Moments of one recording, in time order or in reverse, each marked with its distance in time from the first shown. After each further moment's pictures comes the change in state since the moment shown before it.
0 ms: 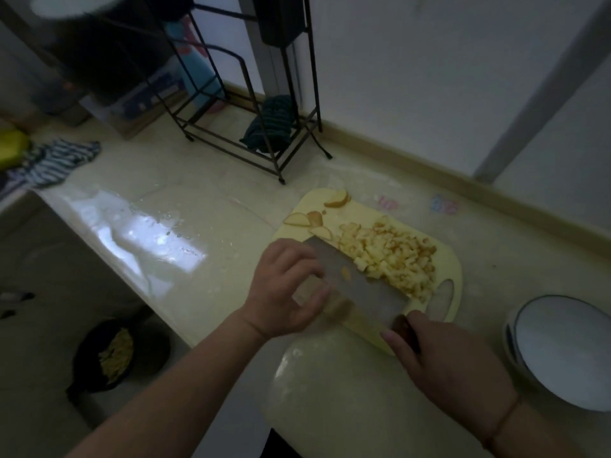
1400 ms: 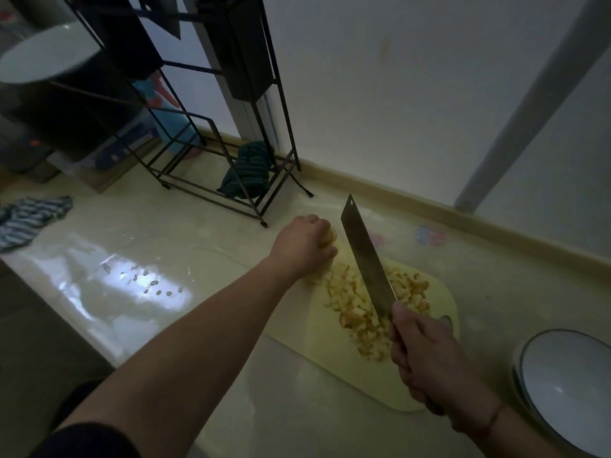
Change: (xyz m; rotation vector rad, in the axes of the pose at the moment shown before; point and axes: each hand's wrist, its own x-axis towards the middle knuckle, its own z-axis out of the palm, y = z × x) left_hand 0.117 -0.089 0.074 0.318 -0.640 -0.507; right_hand 0.062 -0.017 -0.012 1.252 -0.070 0.583
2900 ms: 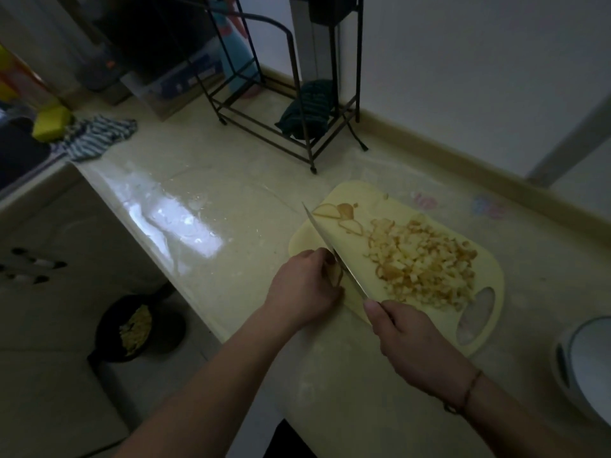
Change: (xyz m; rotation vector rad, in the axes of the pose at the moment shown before) left_hand -0.165 -0.001 0.021 -0.226 -0.024 -0.326; right_hand -0.008 0.040 0.041 -0.644 -0.202 -0.310
